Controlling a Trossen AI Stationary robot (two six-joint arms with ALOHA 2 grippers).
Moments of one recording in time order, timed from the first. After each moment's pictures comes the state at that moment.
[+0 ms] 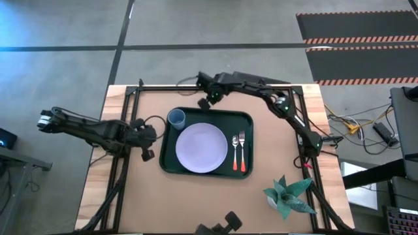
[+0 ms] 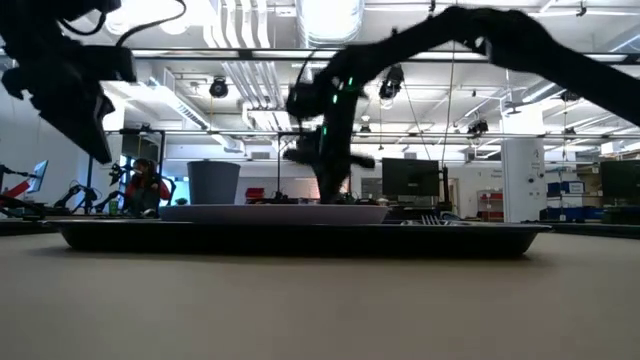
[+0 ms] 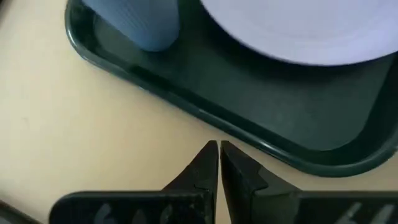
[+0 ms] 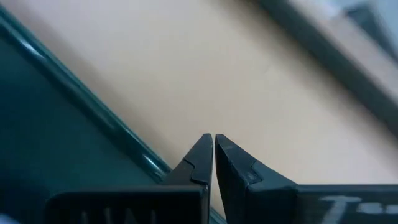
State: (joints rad) left arm -0.18 0.76 0.59 -0.96 -0.36 -0.49; right arm -0.47 2.41 2.21 -1.07 0.12 0.37
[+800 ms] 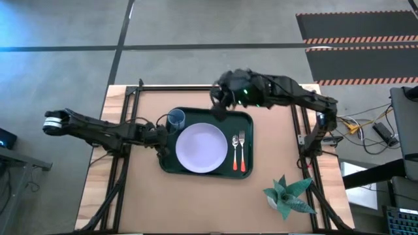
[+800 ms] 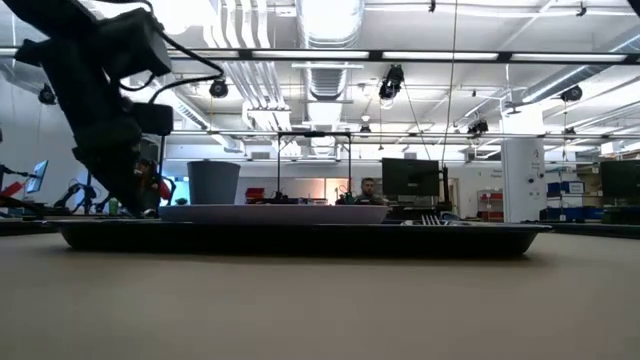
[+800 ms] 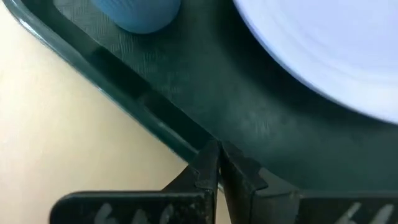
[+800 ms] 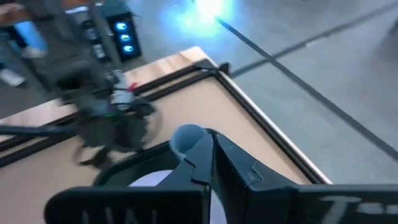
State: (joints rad) left arm 0.00 1.06 0.49 -0.59 -0.25 -0.56; right arm -0.06 1.81 2.26 -1.01 0.32 0.28
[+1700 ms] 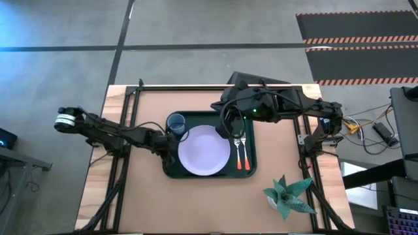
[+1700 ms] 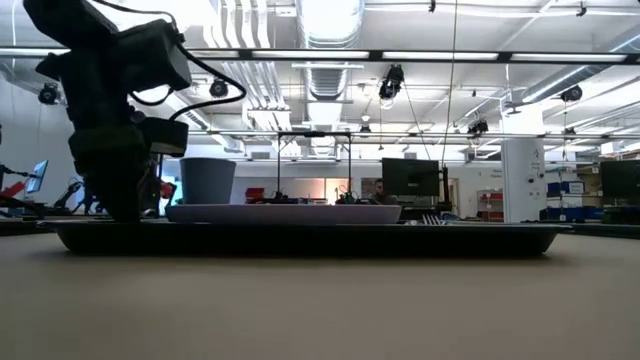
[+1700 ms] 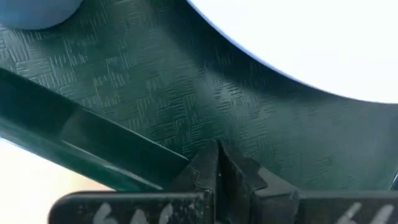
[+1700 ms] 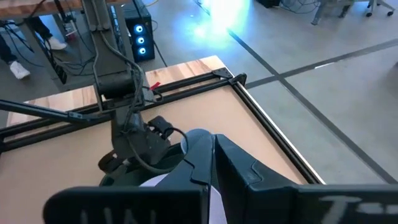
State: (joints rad) left arm -0.06 1.29 0.53 -0.44 -0.06 -0.57; right arm 0.10 1.78 2.26 -1.01 0.42 0.23
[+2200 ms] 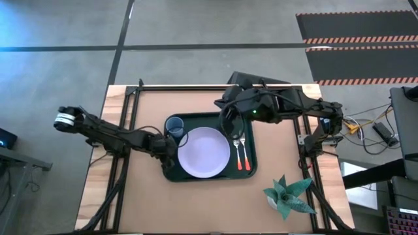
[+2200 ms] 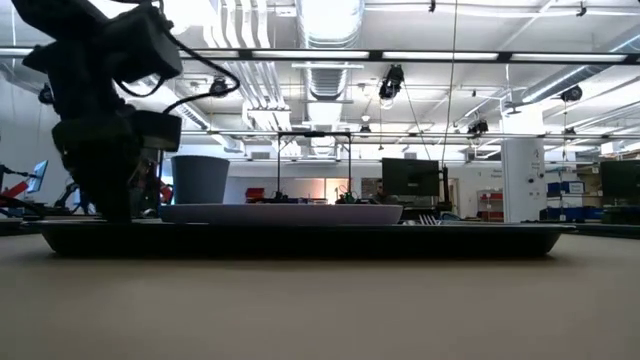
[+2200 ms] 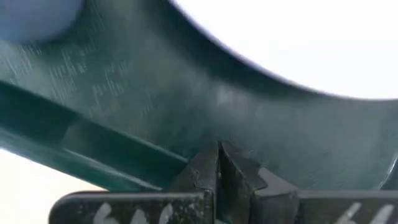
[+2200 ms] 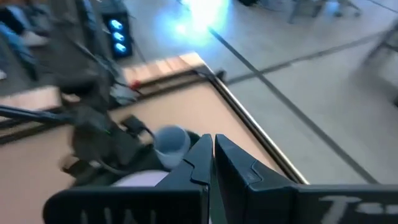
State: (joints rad) left arm -0.14 1.27 0.53 -0.45 -0.08 -0.65; right arm 0.10 1.78 2.27 -1.06 0.50 0.24
